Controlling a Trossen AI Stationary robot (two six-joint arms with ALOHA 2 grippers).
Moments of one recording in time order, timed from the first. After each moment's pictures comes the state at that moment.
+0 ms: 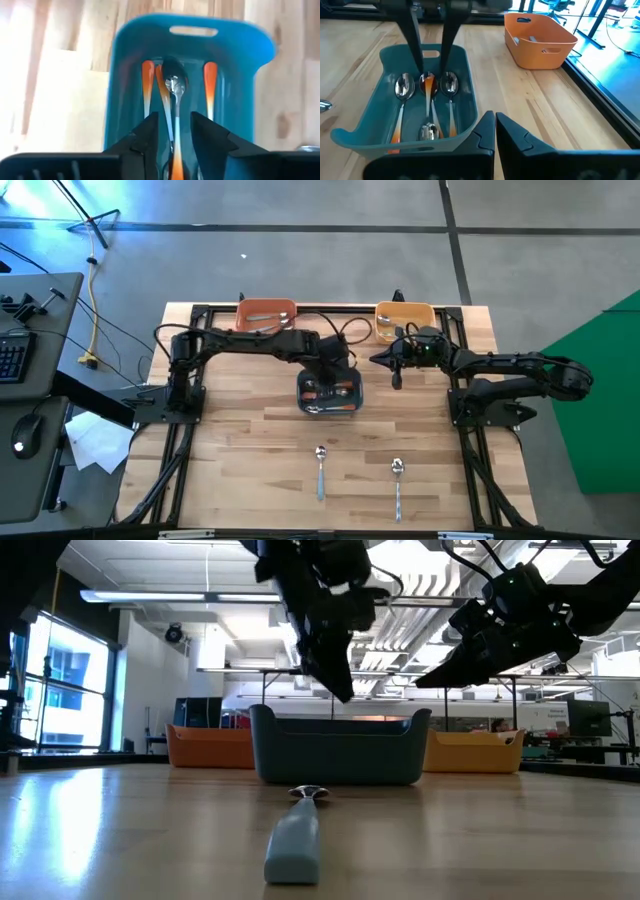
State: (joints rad) left arm 0.15 1.98 1.62 -0.74 0.06 0.03; right arm -0.50 1.11 0.33 0.43 -0.35 -0.23
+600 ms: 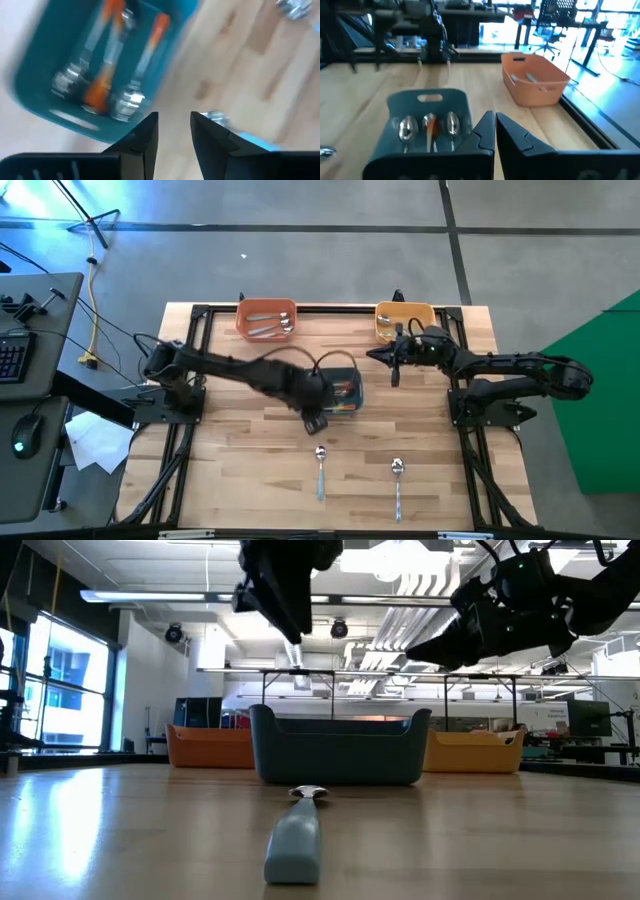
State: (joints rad) left arm -0.14 1.83 1.62 -0.99 -0.13 -0.60; right arm -0.47 1.11 0.33 0.63 -0.35 -0.13
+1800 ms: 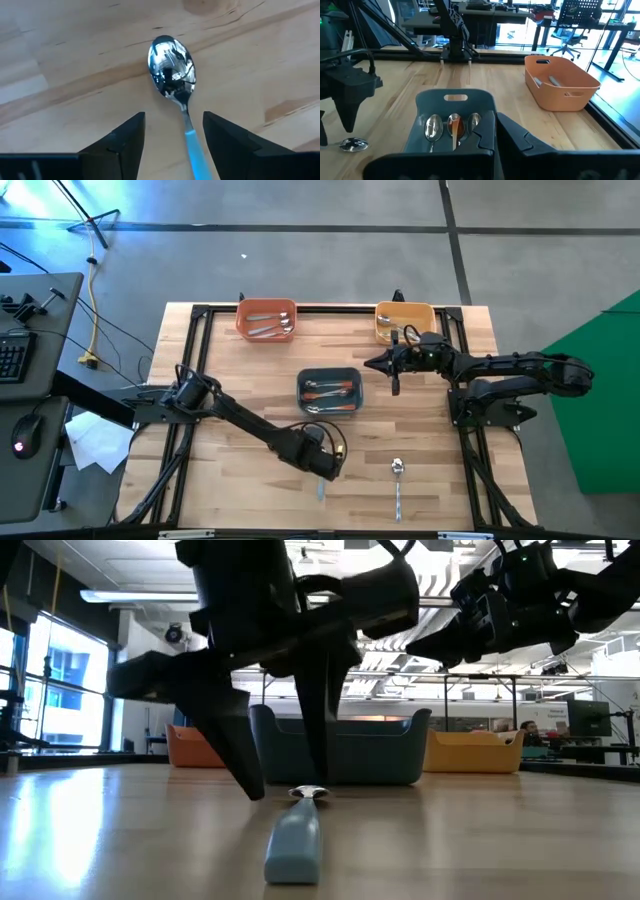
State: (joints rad) left arm -0.42 2.16 1.60 -0.74 -0.12 -1.69; right arm -0.38 1.11 0.33 0.61 -0.35 -0.13
